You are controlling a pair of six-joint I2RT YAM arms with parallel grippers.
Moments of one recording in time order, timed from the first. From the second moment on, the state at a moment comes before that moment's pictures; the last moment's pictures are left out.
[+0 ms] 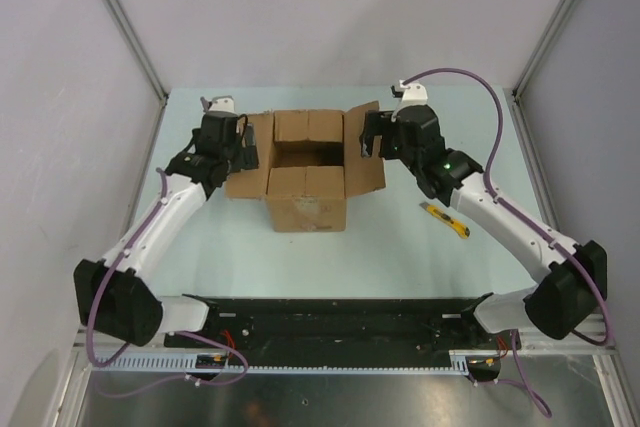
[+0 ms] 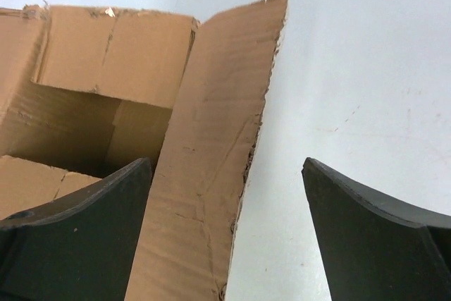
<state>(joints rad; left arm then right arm) -0.30 1.32 1.14 -0.55 -0.33 -0.28 0.60 1.38 1.24 -0.26 0.24 0.33</state>
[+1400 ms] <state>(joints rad) -0.49 1.44 1.22 -0.54 -0.33 -0.30 0.69 1.67 1.35 -0.32 0.20 0.37</state>
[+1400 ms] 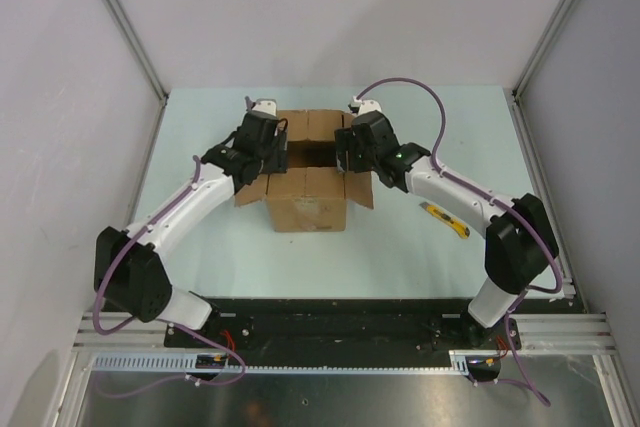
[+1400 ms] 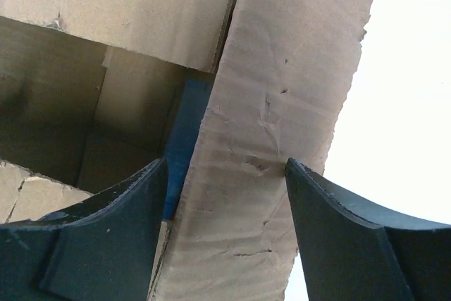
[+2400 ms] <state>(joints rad) -0.37 1.45 1.11 -0.29 0.10 -0.18 0.79 1.57 1.36 -0.49 0.35 0.52</state>
